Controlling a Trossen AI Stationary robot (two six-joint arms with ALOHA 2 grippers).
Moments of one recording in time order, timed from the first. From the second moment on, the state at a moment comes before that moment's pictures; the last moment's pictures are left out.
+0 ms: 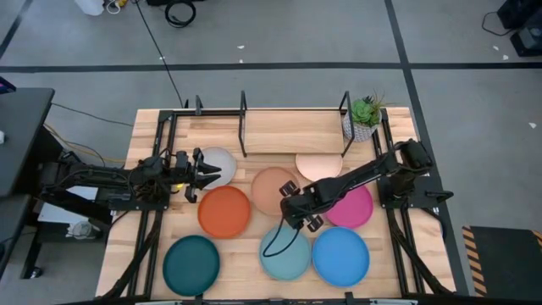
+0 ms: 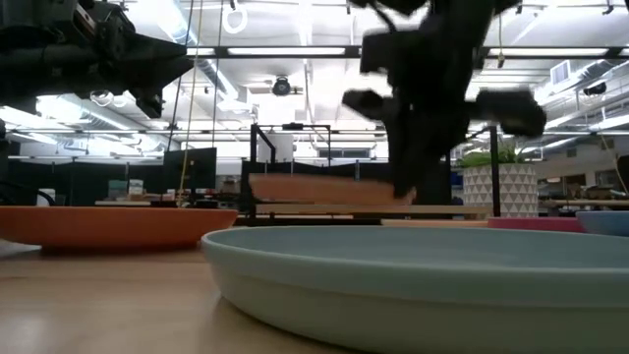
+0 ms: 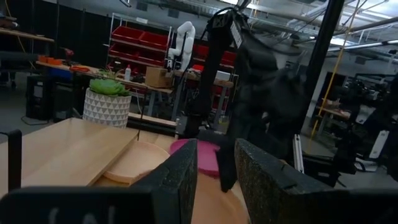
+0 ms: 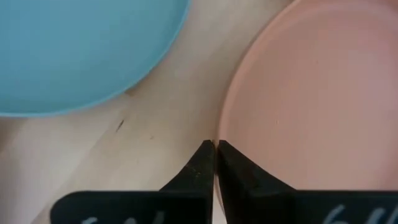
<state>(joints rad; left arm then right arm) 0.08 0.60 0.01 0.78 0.03 -0.24 0.26 1.82 1.24 -0.64 0.19 -0.48</state>
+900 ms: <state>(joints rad) 0.08 0.60 0.01 0.76 0.03 -0.22 -0.27 1.65 1.26 -0.86 0.18 -0.21</state>
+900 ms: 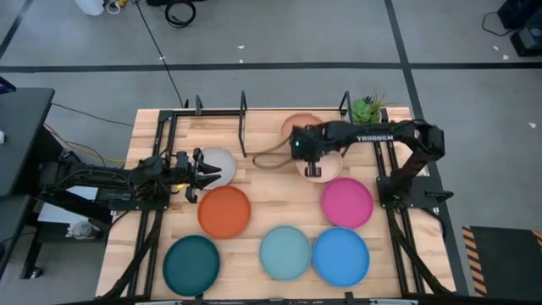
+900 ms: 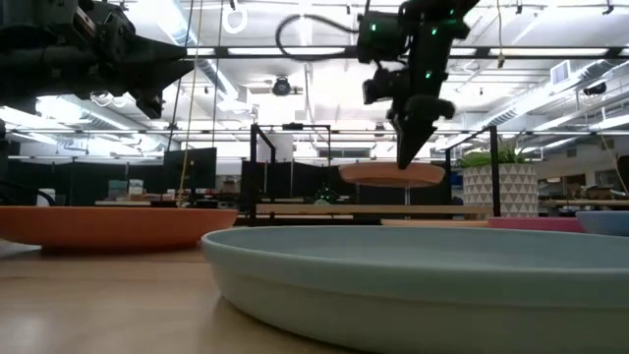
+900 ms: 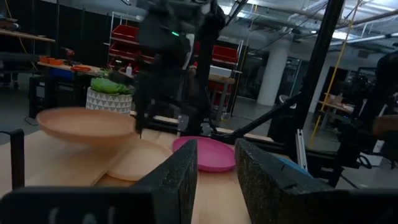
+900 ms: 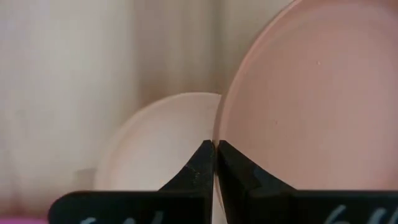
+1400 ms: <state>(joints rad) 0.08 0.60 0.01 0.73 0.03 -0.21 -0.49 1.65 1.23 -0.84 0.10 -0.12</state>
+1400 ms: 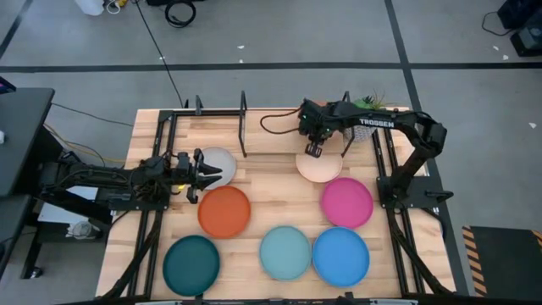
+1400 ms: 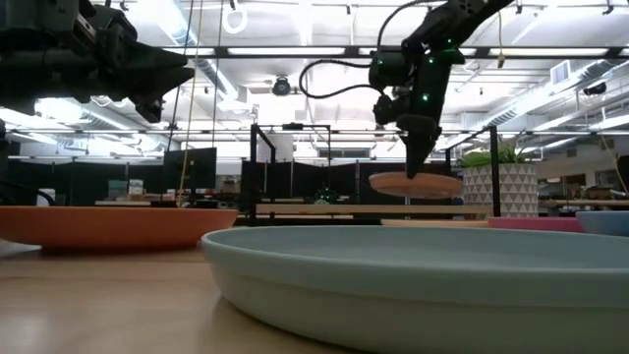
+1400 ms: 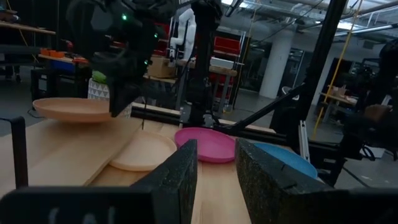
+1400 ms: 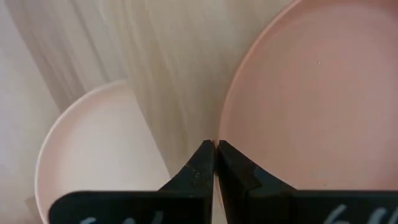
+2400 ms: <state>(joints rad) 0.08 0.60 0.01 0.73 0.03 -0.21 -0.29 1.65 1.19 -0.87 0.16 -0.11</state>
